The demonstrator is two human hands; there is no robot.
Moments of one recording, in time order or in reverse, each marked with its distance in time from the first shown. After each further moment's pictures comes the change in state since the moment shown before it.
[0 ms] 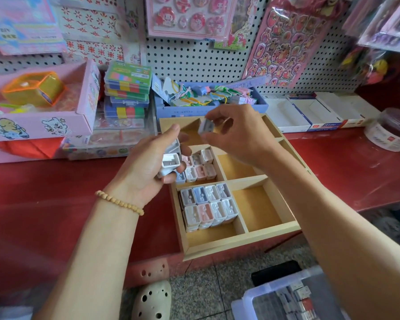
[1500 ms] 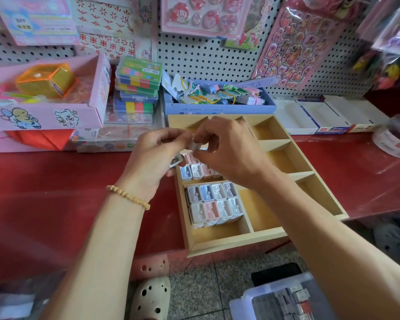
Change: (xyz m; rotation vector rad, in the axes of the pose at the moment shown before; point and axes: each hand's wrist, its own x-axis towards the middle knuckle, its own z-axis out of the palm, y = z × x) left_hand 0.006 -0.008 -0.009 0.174 0.158 0.145; right_hand -0.017 -0.020 0.024 -0.065 -0.043 -0.185
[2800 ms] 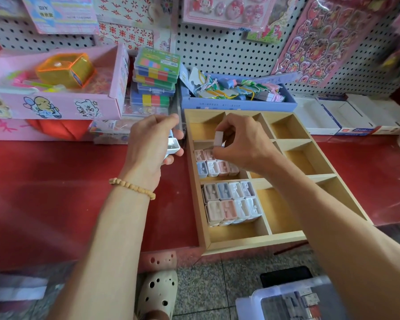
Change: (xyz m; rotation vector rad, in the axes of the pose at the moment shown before) left_hand 0.008 0.009 -0.022 -0.089 0.248 -0.054; right_hand 0.018 0.021 0.018 0.069 -0.108 0.244
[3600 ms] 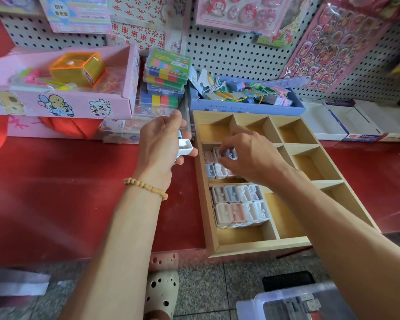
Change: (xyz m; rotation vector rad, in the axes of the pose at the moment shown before) left_hand -0.003 -0.002 0.000 -0.026 0.027 0.020; right_hand -0.001 0.009 0.010 -0.446 -0.123 -0.180
